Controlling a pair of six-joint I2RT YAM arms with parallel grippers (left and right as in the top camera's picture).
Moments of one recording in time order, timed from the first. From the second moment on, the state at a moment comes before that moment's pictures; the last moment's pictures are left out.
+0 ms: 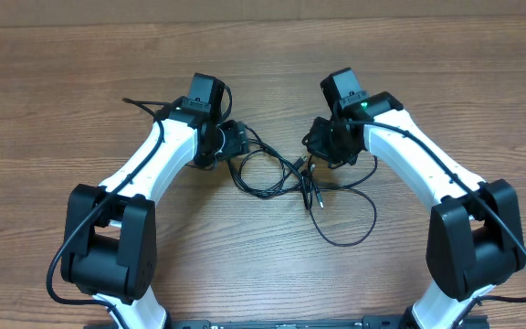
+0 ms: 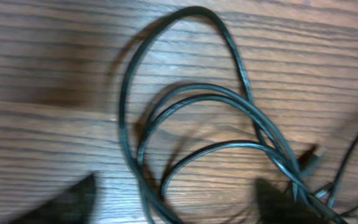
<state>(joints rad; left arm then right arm) -0.28 1.86 1.29 -0.69 0.18 -0.54 0.37 1.86 1.40 -0.86 -0.22 0.69</state>
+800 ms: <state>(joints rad) -0.30 1.86 1.17 -0.63 0.14 -0.60 0.54 1.86 1.16 -0.48 -0.21 0.80</state>
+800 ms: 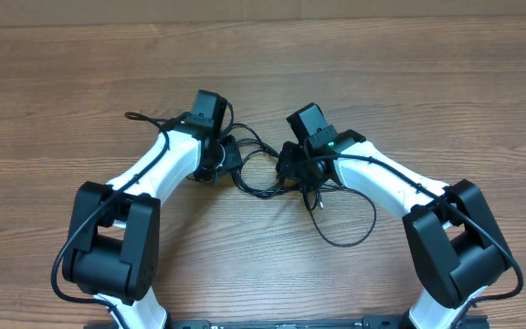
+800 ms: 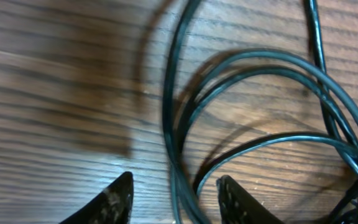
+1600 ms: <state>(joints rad) -0.33 1.86 1.08 -0.47 0.14 -0.66 0.54 1.86 1.09 -0.36 -0.20 0.80</state>
